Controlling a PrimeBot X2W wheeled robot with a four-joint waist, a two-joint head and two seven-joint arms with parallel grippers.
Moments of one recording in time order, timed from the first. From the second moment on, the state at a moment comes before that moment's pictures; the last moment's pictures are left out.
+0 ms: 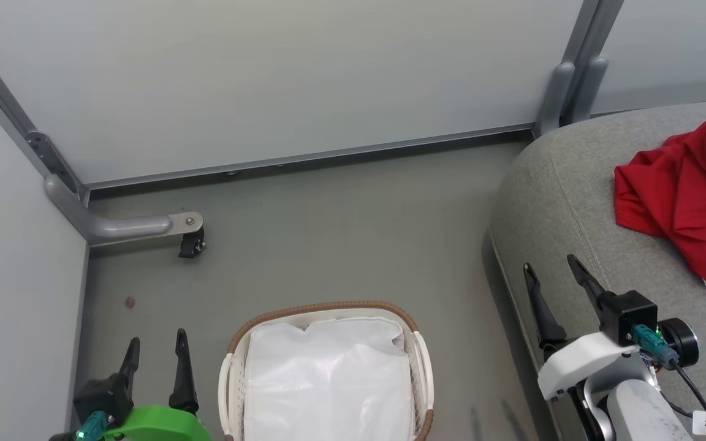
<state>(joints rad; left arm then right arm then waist) -0.04 0.05 -0.01 0.41 -0.25 -0.08 -0.26 -0.19 -0.05 0.04 0.36 0.07 0.13 -0.26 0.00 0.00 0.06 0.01</state>
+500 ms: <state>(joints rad) -0.01 0.04 0.00 0.45 -0.36 -0.09 -0.22 -0.12 -0.04 0.02 0.40 0.20 0.13 -0.22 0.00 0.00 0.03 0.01</state>
